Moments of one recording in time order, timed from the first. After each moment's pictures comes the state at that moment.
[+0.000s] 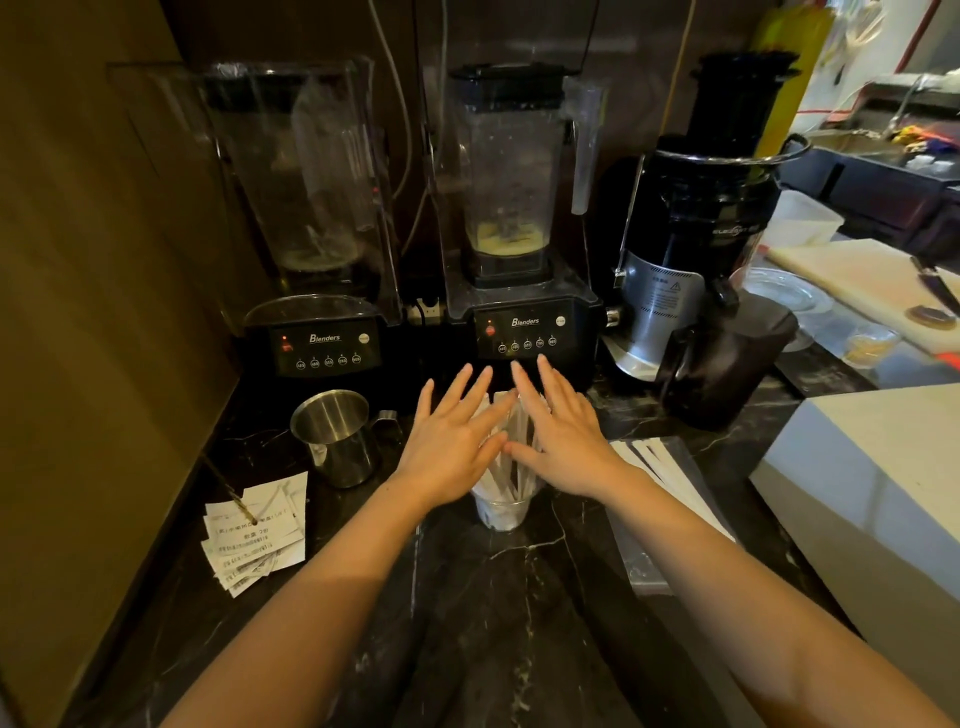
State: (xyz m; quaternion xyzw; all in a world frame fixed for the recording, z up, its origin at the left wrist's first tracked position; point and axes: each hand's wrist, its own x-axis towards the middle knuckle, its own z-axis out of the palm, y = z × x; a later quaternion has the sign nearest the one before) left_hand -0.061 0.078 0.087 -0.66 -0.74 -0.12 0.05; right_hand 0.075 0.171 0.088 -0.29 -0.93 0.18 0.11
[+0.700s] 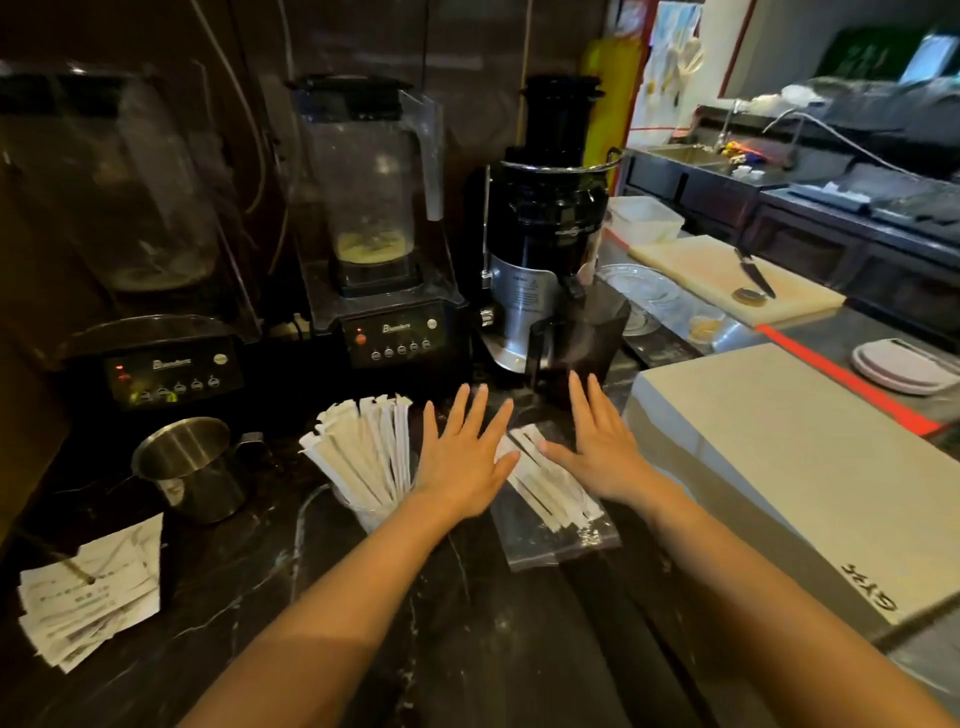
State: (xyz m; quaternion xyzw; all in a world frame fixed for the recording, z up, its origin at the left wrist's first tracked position) left_hand 0.058 0.145 0.062 -0.69 -0.72 -0.08 0.02; right_hand 0.226 0.207 0.082 -0.49 -0.84 0.20 0.12
